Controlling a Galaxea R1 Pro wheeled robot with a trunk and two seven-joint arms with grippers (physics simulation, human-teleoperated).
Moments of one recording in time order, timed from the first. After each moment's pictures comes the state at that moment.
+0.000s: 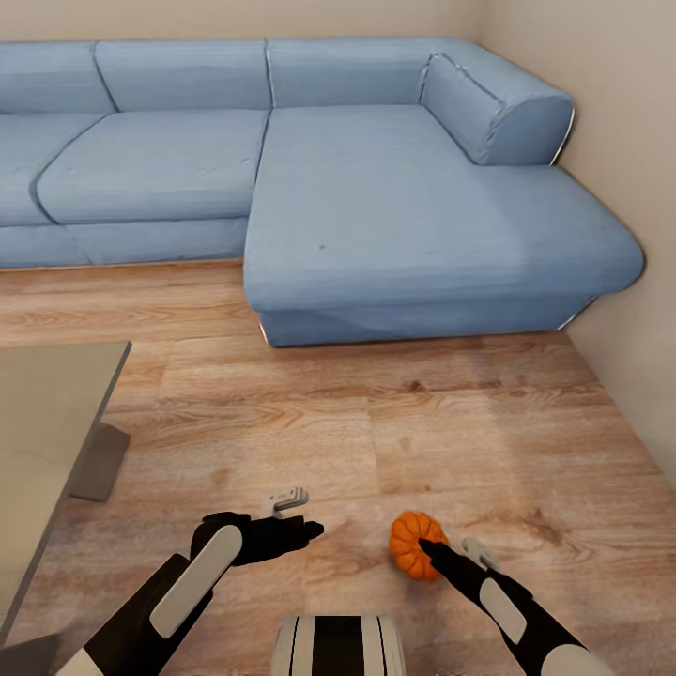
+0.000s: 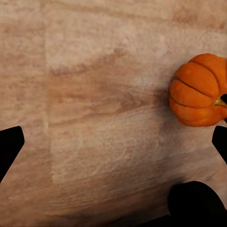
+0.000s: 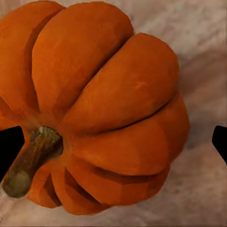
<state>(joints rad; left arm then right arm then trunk) -0.45 0.14 -0.55 -1.32 1.14 0.74 0.50 -0.54 -0.08 0.11 -0.41 -0.76 0.18 0.14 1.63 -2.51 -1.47</state>
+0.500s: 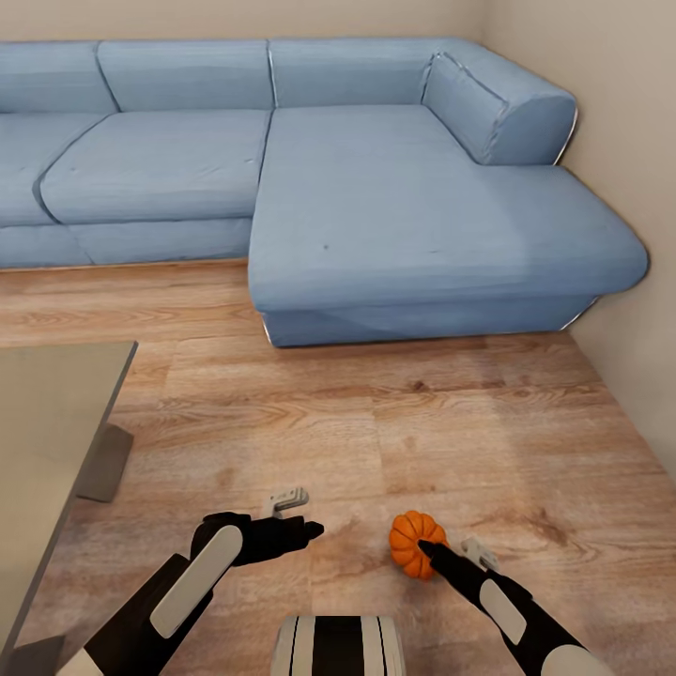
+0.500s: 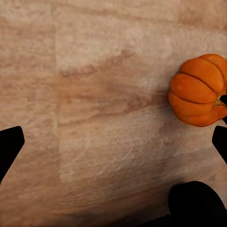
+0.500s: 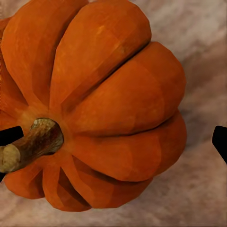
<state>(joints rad) -0.45 0.14 -0.55 -1.32 1.14 0.74 0.50 -0.54 -0.08 0.12 -0.41 -0.77 0.18 0.14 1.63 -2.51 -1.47</state>
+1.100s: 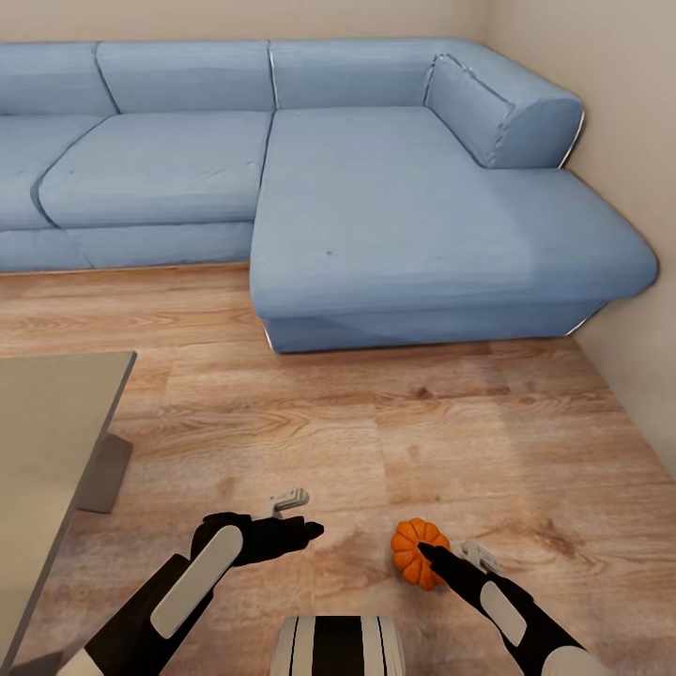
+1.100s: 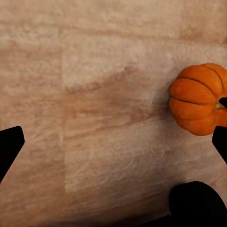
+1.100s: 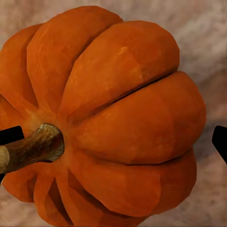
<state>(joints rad) -0.45 0.14 -0.55 -1.32 1.13 0.74 0.50 -0.54 -0.08 0.12 -0.40 -0.77 0.18 0.15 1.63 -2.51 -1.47</state>
